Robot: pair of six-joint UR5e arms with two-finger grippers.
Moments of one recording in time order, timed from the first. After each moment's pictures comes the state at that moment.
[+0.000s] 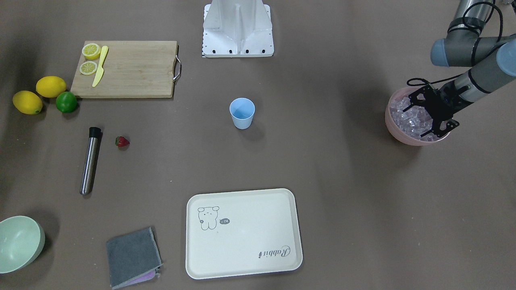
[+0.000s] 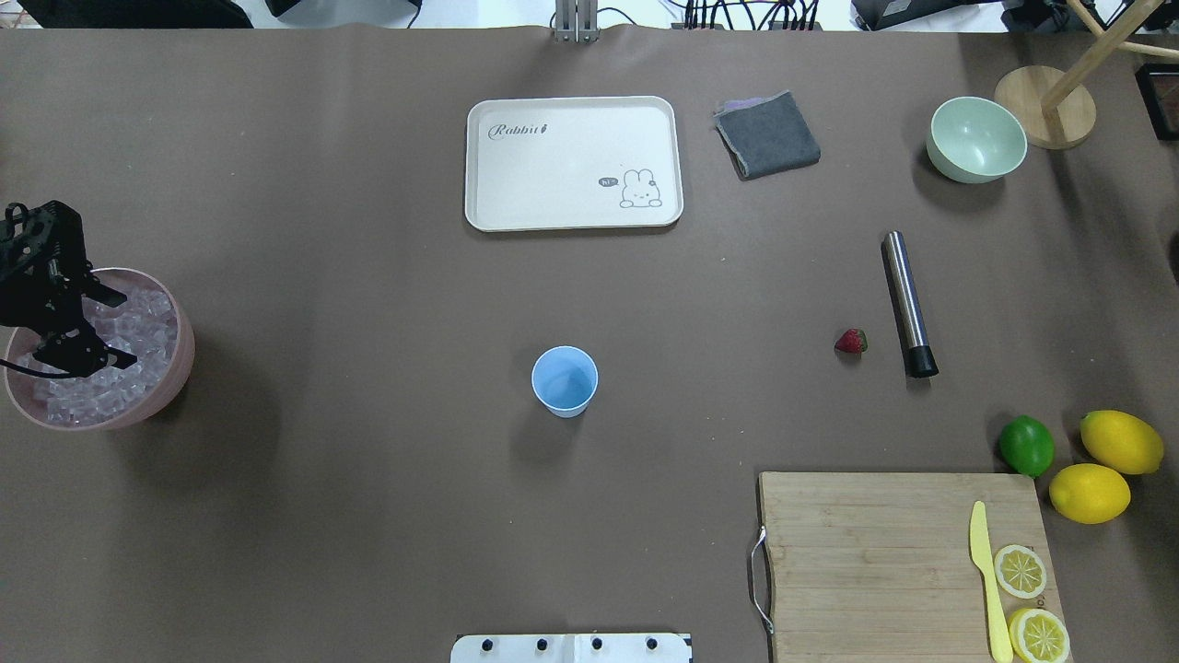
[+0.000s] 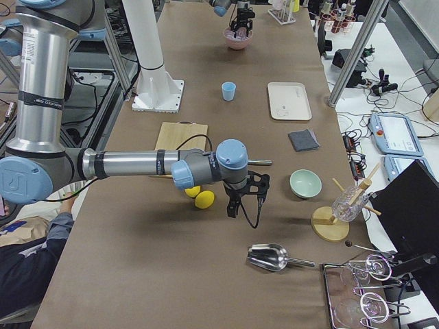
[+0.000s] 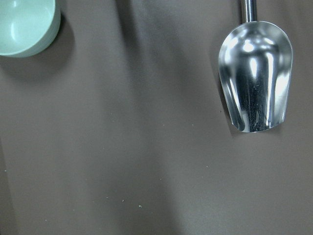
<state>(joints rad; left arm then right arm) -1.01 -1.56 -1.61 -2.32 -2.38 0.21 1.46 -1.74 1.79 -1.32 2.36 0.51</state>
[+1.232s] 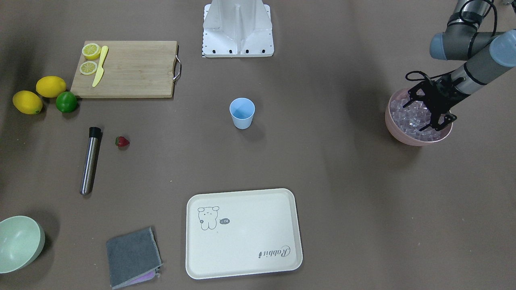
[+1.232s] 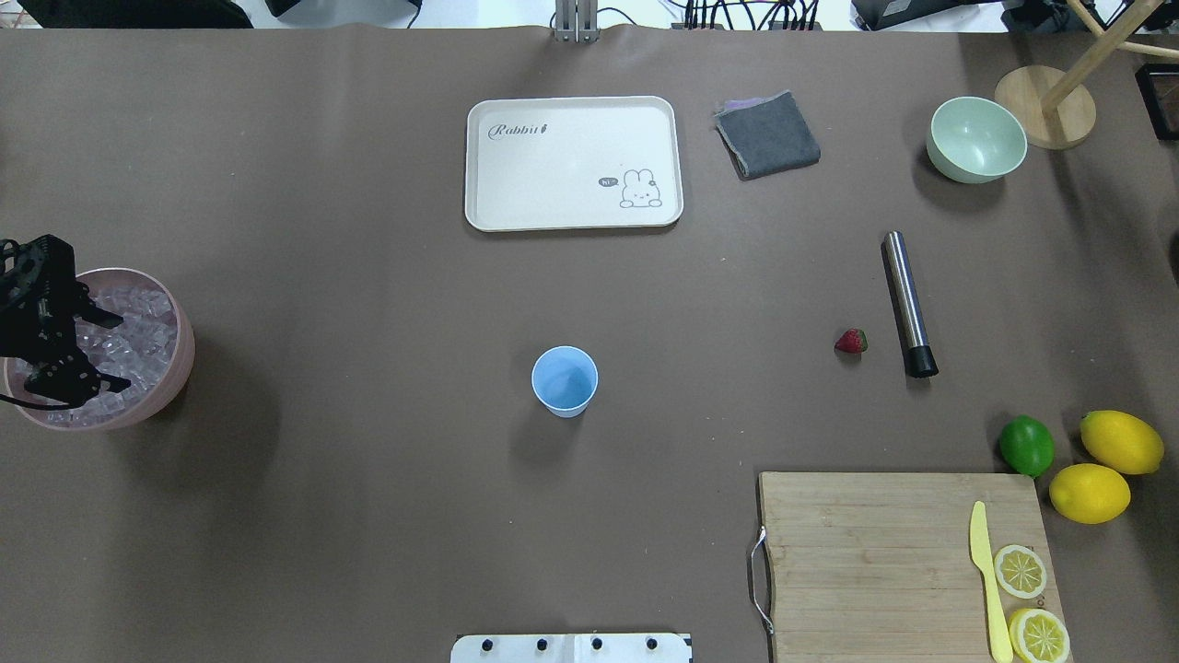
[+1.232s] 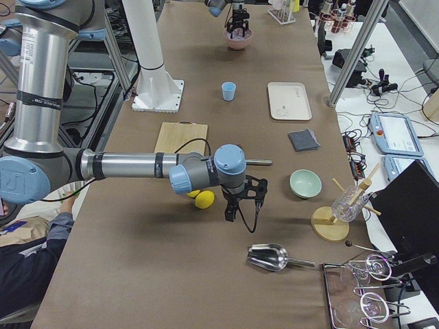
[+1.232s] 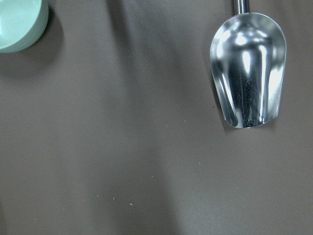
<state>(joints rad) -0.96 -1.49 -1.61 -2.42 -2.31 0.21 1.46 -1.76 1.77 -1.30 2.37 0.51</state>
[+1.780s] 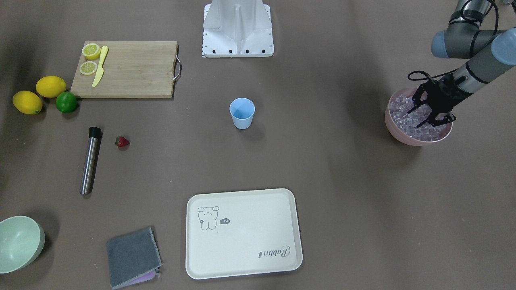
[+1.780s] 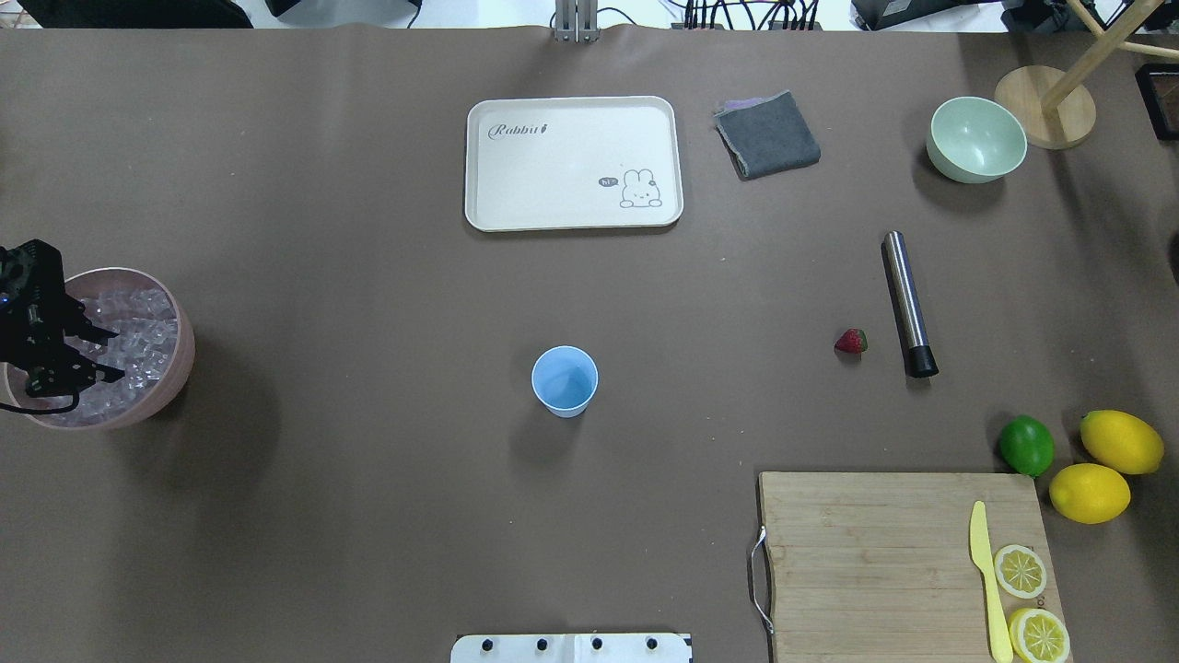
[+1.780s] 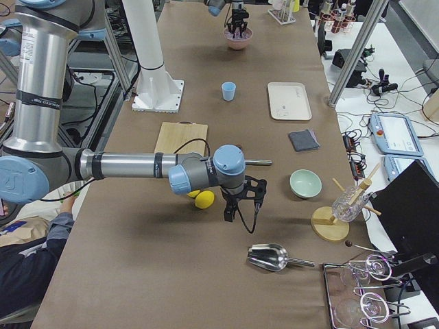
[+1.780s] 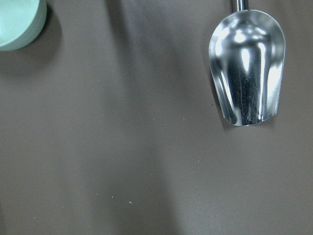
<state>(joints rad) -0.97 -1.48 -1.63 -2.42 -2.30 0.21 1.46 -1.76 1.77 -1.30 2.37 0.51</state>
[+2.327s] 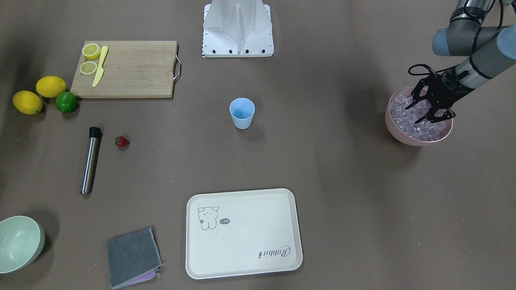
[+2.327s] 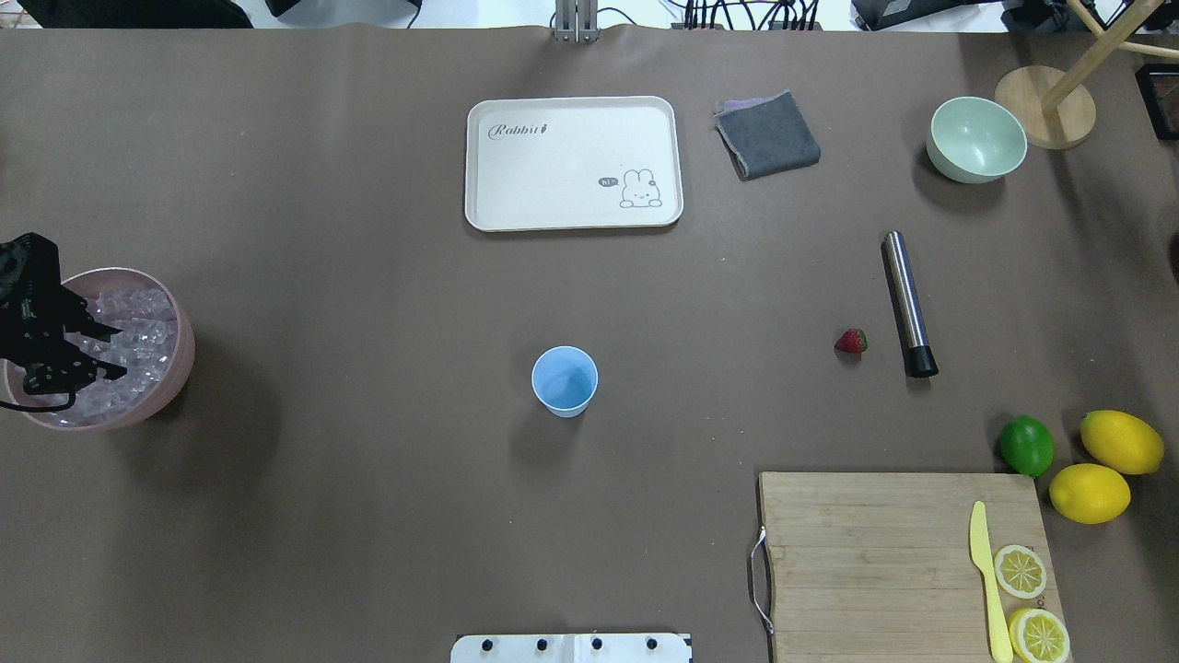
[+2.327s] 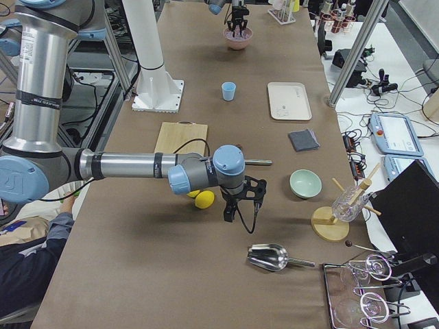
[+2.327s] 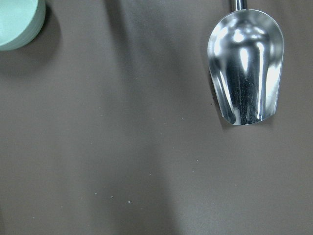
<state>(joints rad) -1.00 -1.48 -1.66 -2.42 -2.38 0.21 1.46 -1.76 1.77 -1.30 2.37 0.51</state>
